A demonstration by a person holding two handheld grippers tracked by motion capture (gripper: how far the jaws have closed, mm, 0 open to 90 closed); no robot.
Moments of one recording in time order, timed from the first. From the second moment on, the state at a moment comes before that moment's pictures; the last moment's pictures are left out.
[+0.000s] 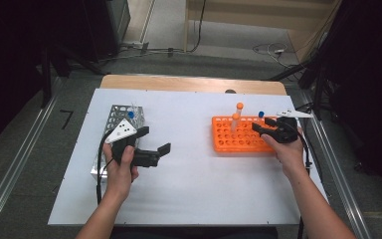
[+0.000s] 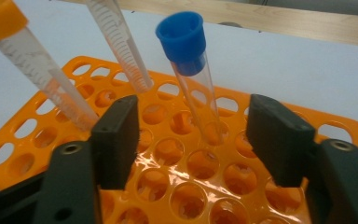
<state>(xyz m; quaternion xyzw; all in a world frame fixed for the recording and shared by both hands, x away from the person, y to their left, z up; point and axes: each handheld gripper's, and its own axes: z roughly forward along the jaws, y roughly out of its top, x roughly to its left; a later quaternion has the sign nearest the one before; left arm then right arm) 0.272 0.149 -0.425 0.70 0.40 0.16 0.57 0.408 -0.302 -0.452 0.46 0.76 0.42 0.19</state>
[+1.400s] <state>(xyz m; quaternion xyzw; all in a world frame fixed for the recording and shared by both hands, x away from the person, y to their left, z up) 0.270 0.143 -0.429 0.70 0.40 0.16 0.57 0.392 -0.297 -0.433 0.44 0.73 0.47 0.24</state>
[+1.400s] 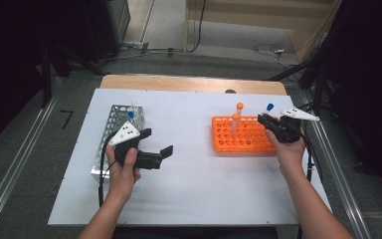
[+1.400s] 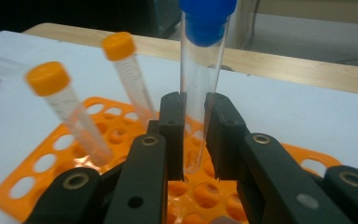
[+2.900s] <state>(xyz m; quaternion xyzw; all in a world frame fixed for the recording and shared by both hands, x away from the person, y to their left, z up) 0.262 0.107 -0.428 0.73 0.36 0.13 0.57 0.298 -0.202 -0.442 0.26 0.82 0.50 0.12</state>
